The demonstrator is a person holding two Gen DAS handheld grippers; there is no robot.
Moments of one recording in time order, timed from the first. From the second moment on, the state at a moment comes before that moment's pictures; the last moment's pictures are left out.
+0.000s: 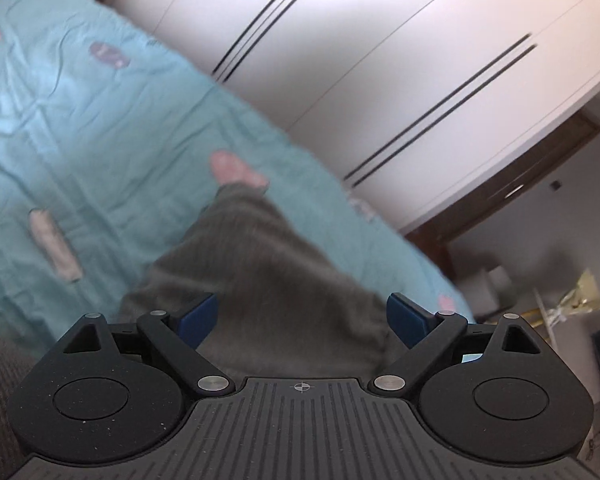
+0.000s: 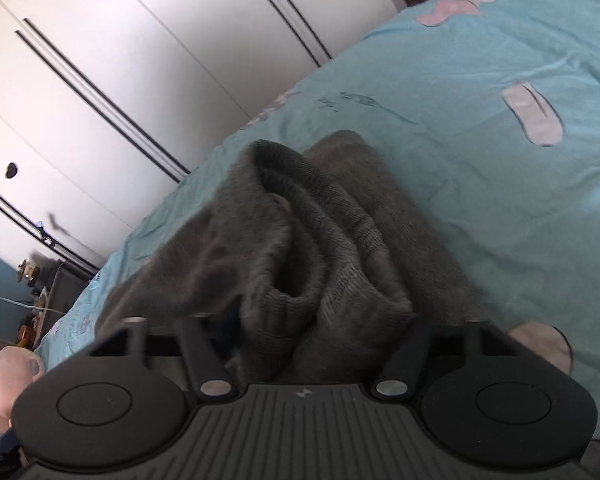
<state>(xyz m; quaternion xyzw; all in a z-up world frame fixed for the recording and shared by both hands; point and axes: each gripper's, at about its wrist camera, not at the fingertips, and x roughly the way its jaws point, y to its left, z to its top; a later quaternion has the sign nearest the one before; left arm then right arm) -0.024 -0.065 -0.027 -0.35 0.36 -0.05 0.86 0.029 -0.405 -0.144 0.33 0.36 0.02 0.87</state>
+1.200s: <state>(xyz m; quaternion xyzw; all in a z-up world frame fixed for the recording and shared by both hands) 0.000 -0.115 -0.085 -0.19 0.56 -0.09 0.80 -0.015 -0.458 -0.139 0.40 0.27 -0.05 0.88</state>
